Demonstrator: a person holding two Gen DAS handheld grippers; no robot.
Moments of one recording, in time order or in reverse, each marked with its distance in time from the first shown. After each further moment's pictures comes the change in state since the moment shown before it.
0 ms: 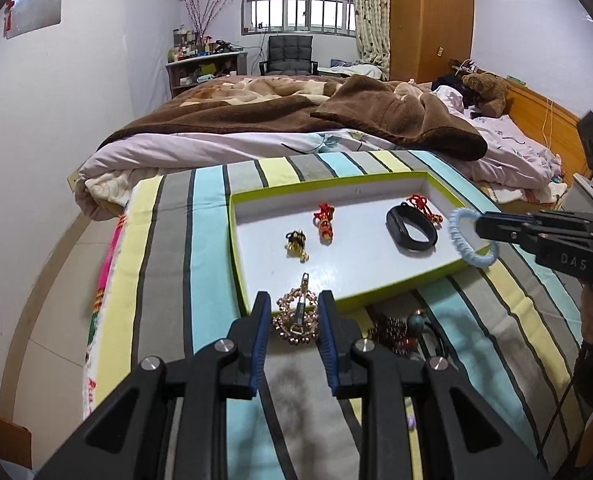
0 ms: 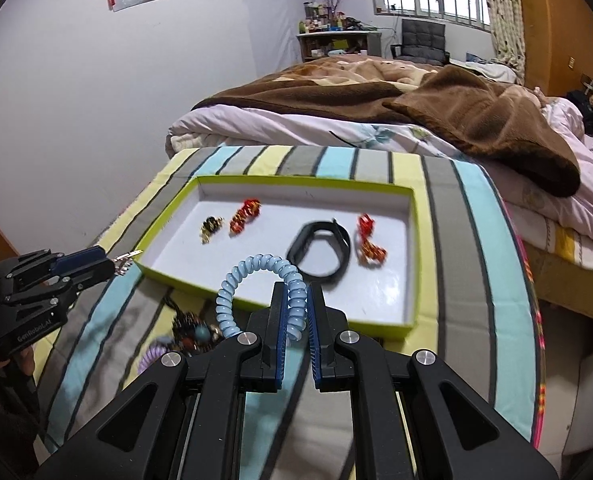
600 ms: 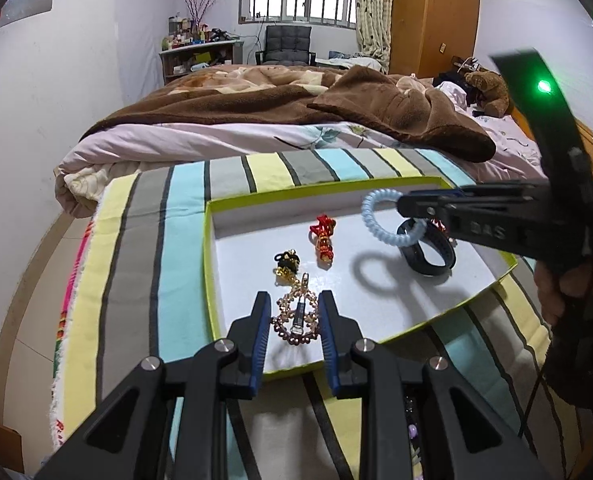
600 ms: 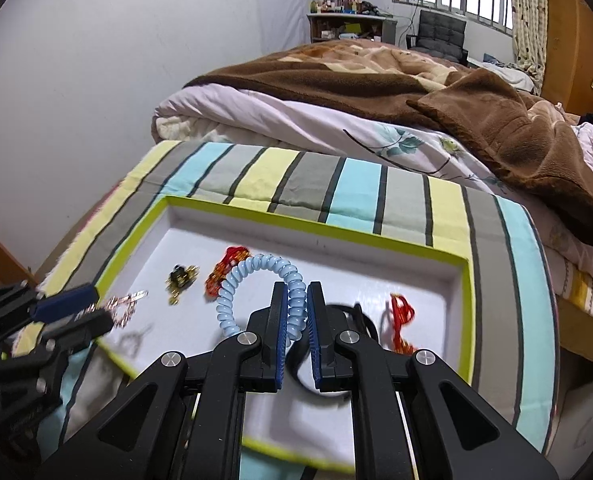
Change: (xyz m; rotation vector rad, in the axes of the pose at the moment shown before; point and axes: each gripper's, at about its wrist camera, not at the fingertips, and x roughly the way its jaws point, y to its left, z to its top) left arm 0.051 -0.001 0.018 -0.023 0.039 -0.031; right arm 0.092 0.009 0.061 -0.068 0.099 -0.035
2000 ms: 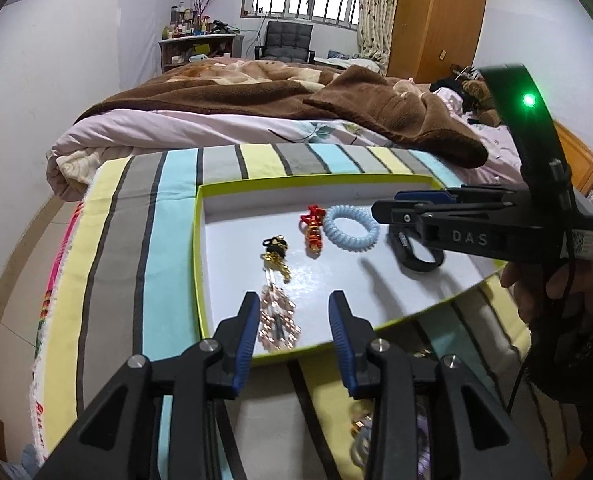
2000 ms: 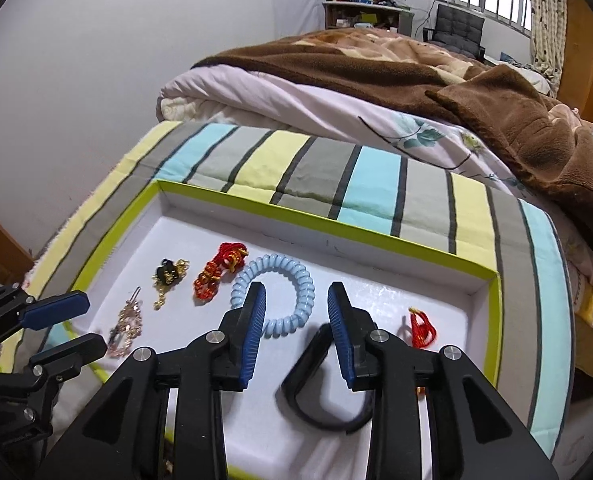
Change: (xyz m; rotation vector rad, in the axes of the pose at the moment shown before) left arm -0.005 0.003 -0.008 -0.057 0.004 -0.063; right arm 0.009 0.000 -0.003 -0.036 0.014 0.040
